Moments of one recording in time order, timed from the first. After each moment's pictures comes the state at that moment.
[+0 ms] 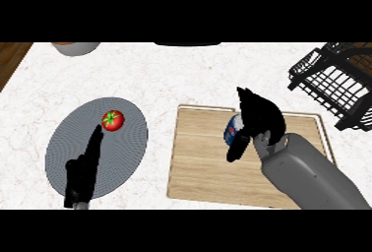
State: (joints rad) left arm 0.08 0.14 -0.13 -1.44 -0.02 0.25 0.02; right arm -0.63 -0.34 0.58 -1.50 0.38 0.18 1.18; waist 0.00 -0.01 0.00
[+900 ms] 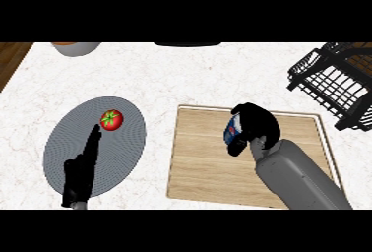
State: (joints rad) left arm 0.08 0.14 -0.10 -1.42 -0.03 0.23 0.01; right arm -0.55 -0.27 0.52 -1.42 0.43 0.19 1.15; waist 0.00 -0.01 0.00
